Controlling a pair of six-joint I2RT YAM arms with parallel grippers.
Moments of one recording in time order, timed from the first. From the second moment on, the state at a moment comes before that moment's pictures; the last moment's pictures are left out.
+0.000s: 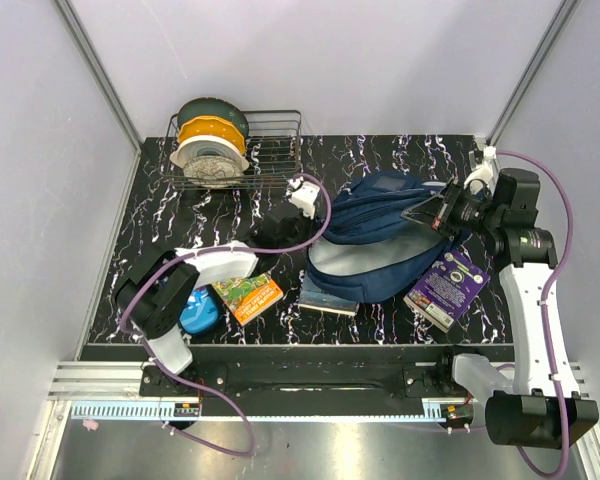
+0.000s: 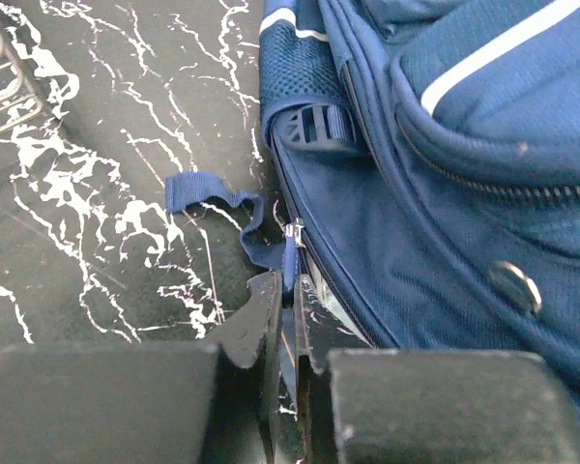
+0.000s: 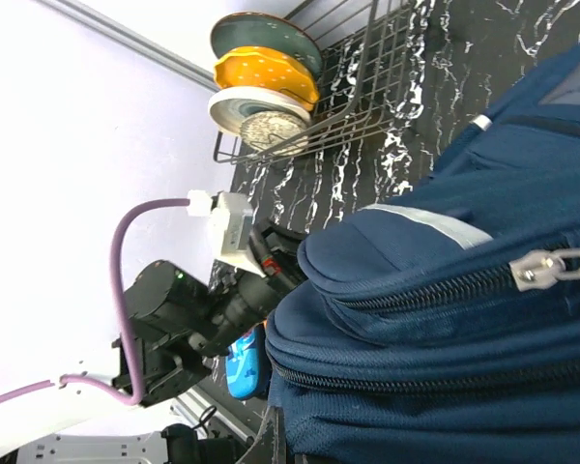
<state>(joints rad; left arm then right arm) -0.71 1.70 0.91 0.39 -0.08 -0.16 -0.07 1.02 1.15 -0.65 -0.79 0.57</state>
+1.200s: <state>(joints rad) -0.76 1.34 1.19 -0.03 0.39 0.20 -0.07 1.41 1.37 -0.81 -0.83 0.49</state>
